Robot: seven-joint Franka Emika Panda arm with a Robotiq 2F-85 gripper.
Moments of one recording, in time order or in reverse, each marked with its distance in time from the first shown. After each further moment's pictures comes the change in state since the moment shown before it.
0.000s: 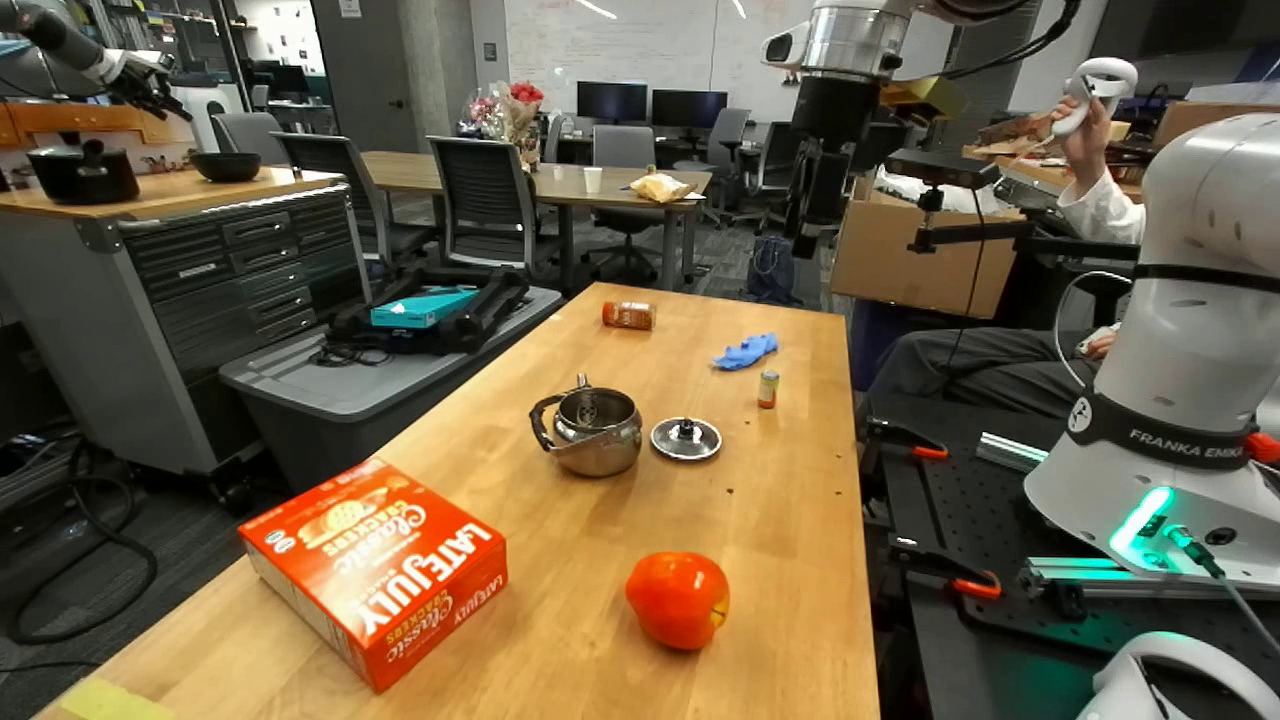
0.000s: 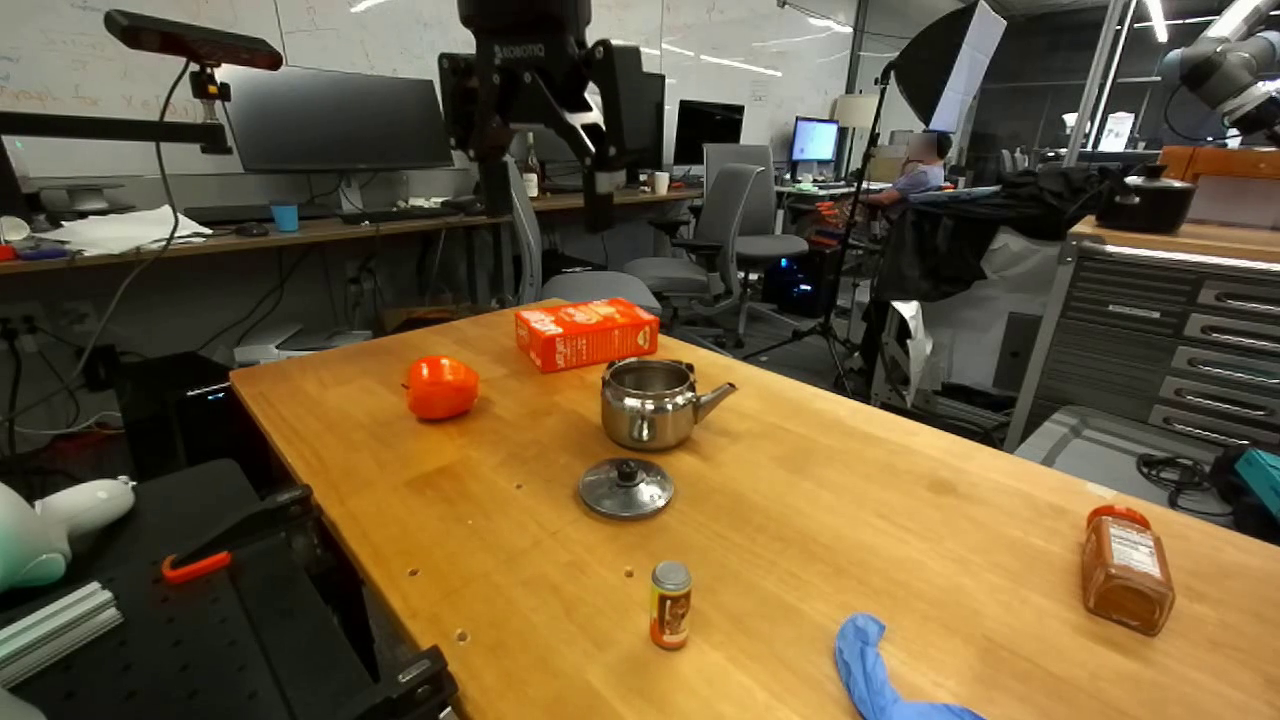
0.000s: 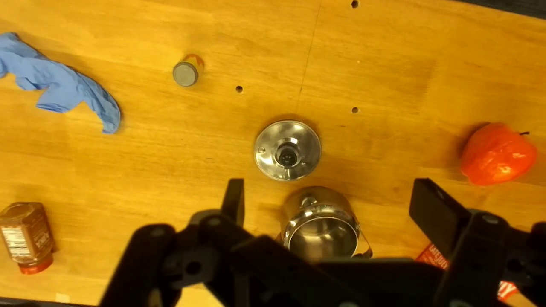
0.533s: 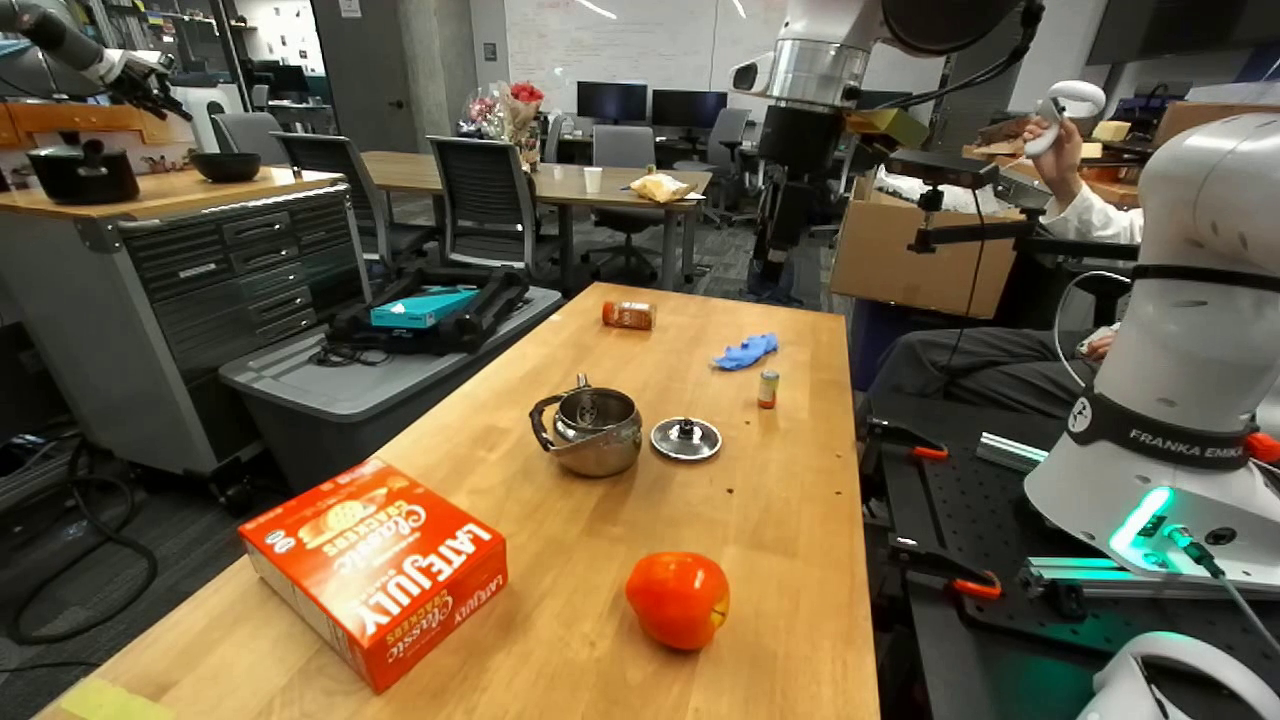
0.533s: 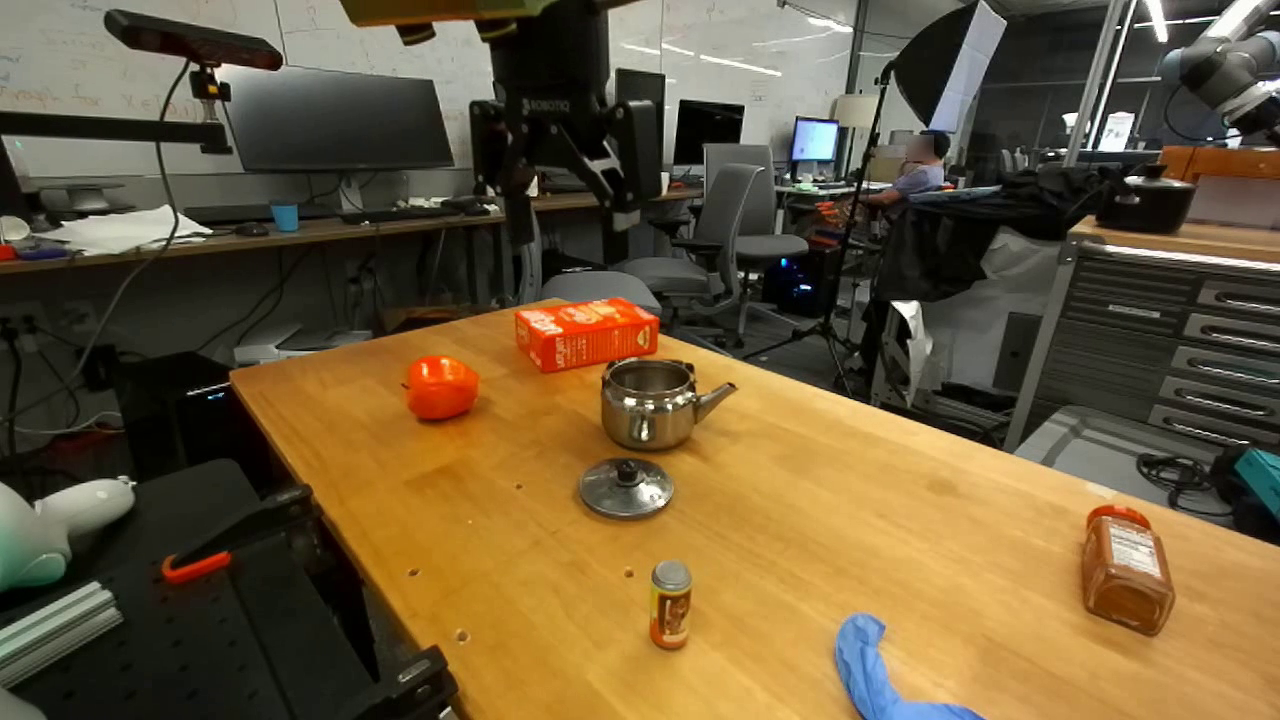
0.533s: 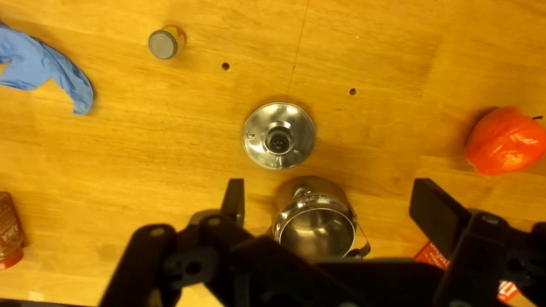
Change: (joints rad) arm 0.031 0.142 0.013 0.031 0.037 0.115 0.001
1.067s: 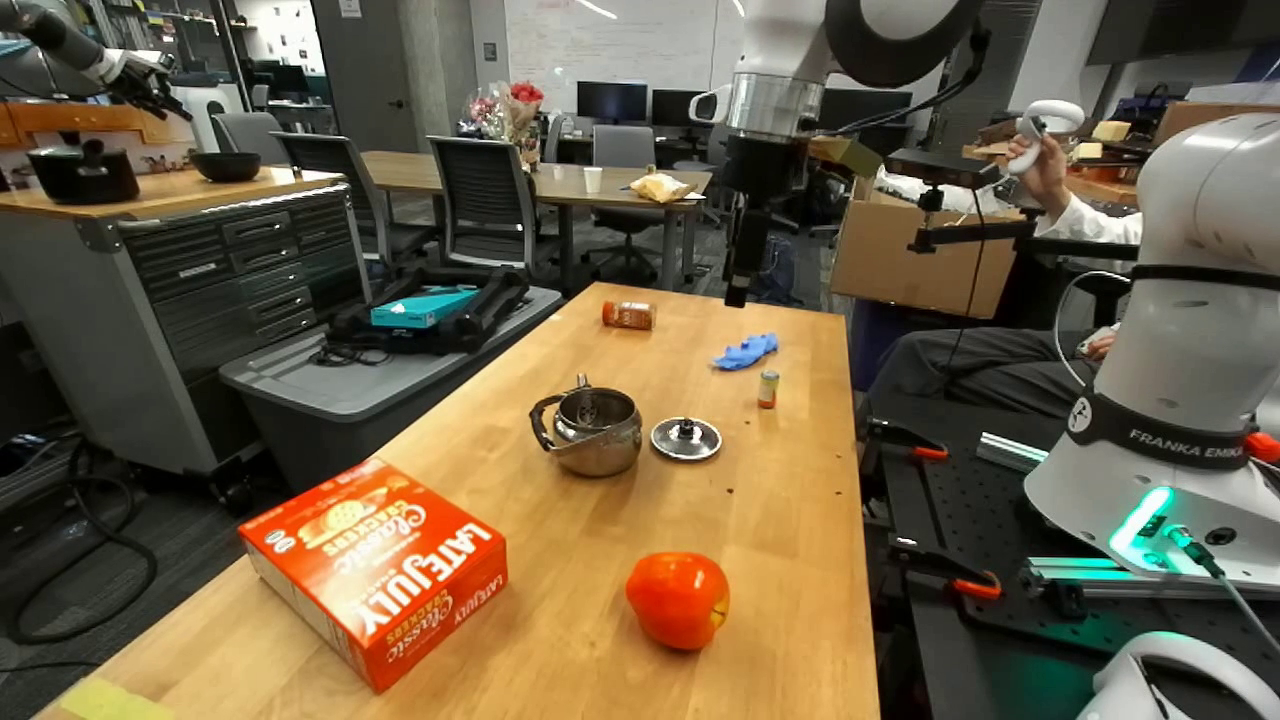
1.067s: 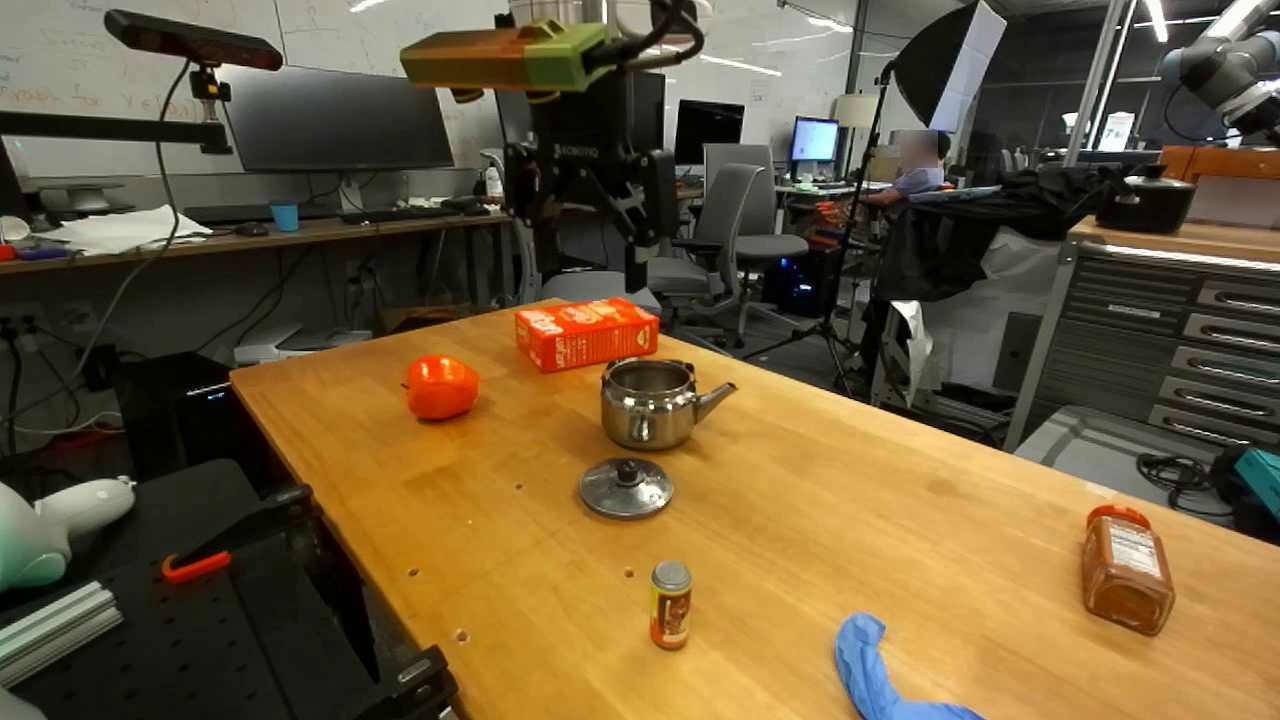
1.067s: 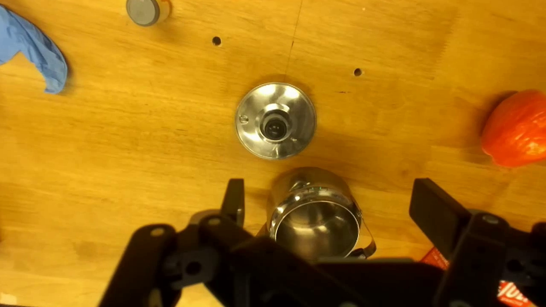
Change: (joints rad) arm 0.015 0.171 0.025 0.072 0.029 0.083 0.002
